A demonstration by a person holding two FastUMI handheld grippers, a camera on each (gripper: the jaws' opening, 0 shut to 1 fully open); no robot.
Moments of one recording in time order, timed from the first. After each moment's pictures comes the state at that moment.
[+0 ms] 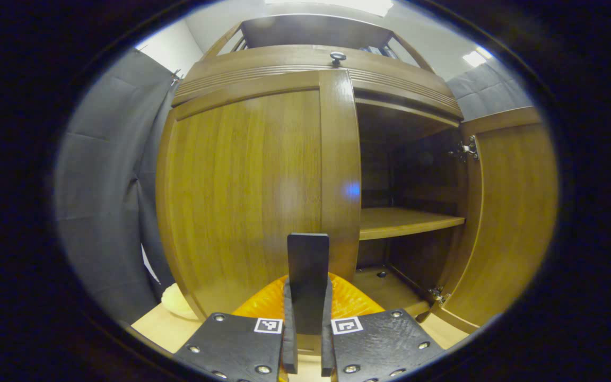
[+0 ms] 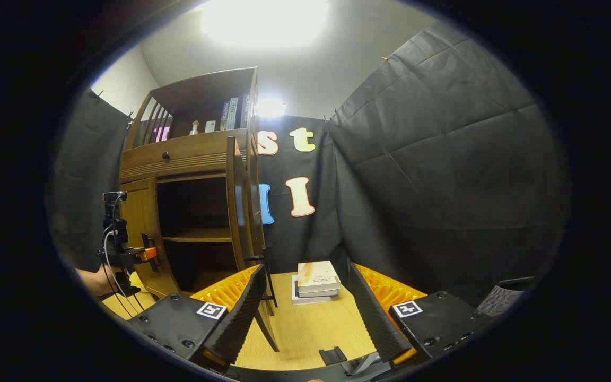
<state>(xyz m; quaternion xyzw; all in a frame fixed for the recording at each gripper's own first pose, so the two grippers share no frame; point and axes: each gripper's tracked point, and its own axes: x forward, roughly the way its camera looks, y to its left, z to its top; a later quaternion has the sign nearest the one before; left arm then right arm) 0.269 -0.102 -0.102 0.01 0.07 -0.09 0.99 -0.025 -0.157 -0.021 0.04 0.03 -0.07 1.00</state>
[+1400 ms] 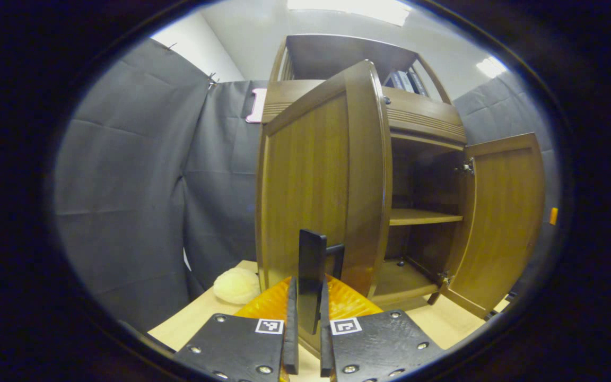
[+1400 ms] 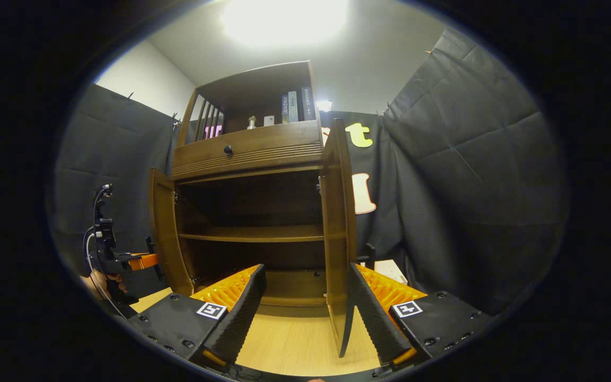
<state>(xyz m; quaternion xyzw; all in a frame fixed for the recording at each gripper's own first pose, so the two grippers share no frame) 0.139 0.030 -0.086 -0.01 0.07 -0.02 1.00 0.010 -0.025 -0.025 0.05 0.03 0.07 1.00</state>
